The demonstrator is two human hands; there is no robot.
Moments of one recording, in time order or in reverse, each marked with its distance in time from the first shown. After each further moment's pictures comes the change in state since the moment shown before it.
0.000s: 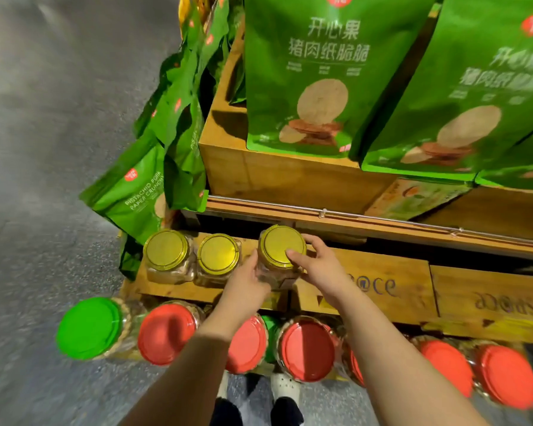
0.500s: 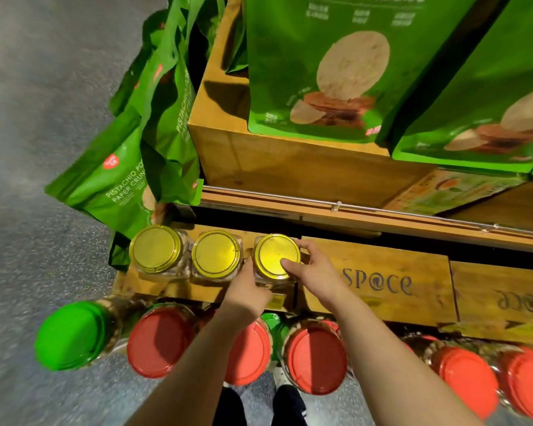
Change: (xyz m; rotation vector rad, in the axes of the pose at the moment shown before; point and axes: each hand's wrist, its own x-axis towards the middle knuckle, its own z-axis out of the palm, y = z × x) left_hand 0.056 -0.063 0.007 0.028 -0.022 -0.216; right_hand 0.055 0.047 0.019 -0.186 -0.028 0.059
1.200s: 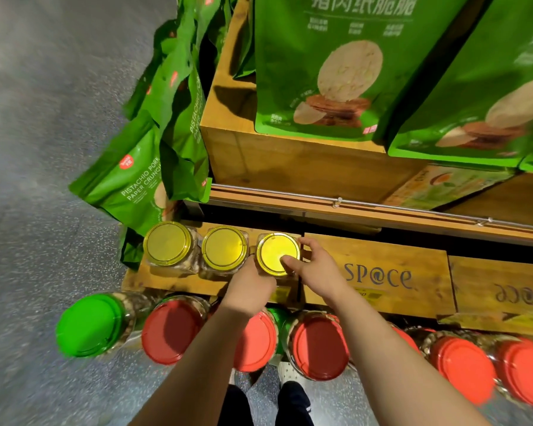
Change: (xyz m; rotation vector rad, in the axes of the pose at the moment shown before) left_hand -0.085 0.076 -0.017 0.218 0.056 -0.041; right_hand -0.029 -0.016 0.003 -0.200 0.052 0.007
